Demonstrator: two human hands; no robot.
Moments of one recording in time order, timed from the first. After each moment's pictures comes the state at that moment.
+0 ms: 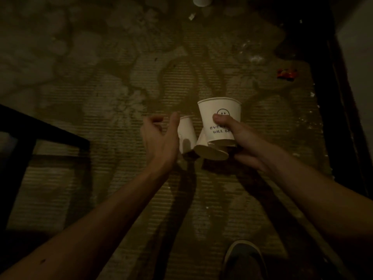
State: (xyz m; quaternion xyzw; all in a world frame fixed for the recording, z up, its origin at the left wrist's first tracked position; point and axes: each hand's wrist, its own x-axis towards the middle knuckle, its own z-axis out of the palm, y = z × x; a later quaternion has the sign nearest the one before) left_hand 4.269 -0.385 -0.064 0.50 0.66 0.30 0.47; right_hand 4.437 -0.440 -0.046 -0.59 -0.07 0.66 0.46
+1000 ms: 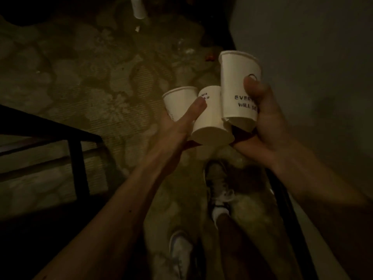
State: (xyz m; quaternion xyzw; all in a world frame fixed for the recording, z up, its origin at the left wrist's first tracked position) left_hand 4.249 -0.519 0.247 0.43 0.44 0.11 0.78; right_hand 4.372 -0.615 0.281 -0.37 0.05 0.62 0.69
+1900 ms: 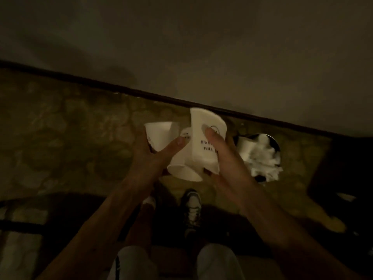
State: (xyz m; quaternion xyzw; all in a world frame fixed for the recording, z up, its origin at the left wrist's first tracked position) left_hand 4.010 -1.013 0.420 0.62 0.21 -0.34 0.67; right_hand 3.966 -1.167 0.462 -0.45 0.44 0.14 0.76
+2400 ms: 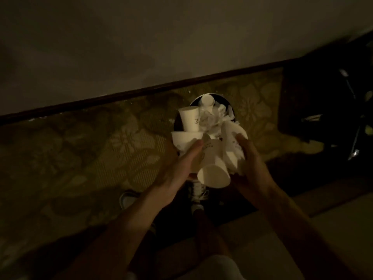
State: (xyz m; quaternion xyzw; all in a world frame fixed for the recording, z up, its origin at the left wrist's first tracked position) left_hand 3.909 -1.198 0.345 0.61 0.09 -0.57 0.54; right_hand 3.793 -1.318 0.381 -0.33 0.62 -0.03 0.71
